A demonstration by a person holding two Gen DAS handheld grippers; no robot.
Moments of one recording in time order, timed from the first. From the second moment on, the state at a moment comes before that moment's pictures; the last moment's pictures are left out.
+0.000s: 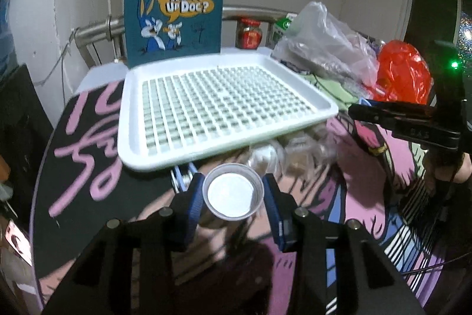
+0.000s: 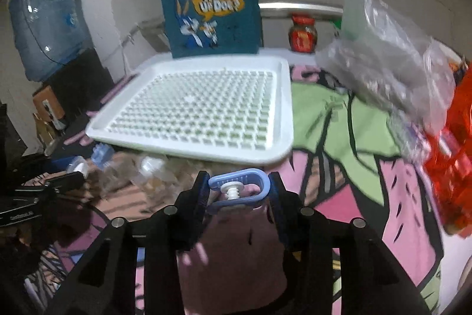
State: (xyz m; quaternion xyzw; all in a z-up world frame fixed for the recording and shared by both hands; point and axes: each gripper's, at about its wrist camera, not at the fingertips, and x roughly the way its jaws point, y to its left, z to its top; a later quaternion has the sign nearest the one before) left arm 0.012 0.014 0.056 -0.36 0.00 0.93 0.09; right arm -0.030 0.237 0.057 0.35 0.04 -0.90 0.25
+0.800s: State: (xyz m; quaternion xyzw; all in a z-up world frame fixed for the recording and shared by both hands) left arm -0.104 -0.006 0.037 -0.38 -0.03 0.92 0.03; right arm -0.129 0.141 0.040 0.39 0.04 -0.87 0.28
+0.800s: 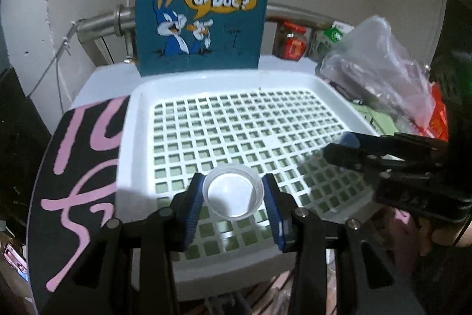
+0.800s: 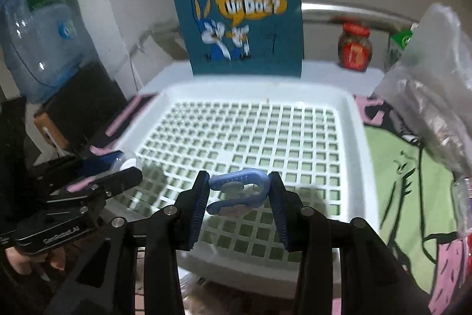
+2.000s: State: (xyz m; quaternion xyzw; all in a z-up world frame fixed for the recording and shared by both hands) left arm -0.022 -0.010 0.092 -0.30 -0.05 0.95 0.04; right arm -0.044 0.186 0.110 0.27 -0.02 -0.92 0.30
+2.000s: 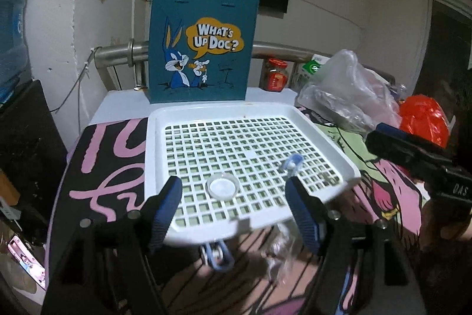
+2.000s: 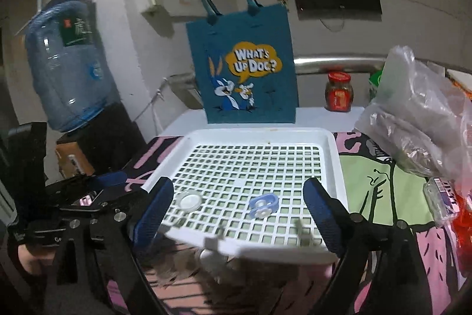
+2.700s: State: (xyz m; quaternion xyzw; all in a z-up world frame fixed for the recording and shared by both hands) left arm 0.028 0.012 0.044 -0.35 -0.02 0.93 0.06; right arm 0.013 0.206 0.063 0.29 0.02 -0.91 0.29
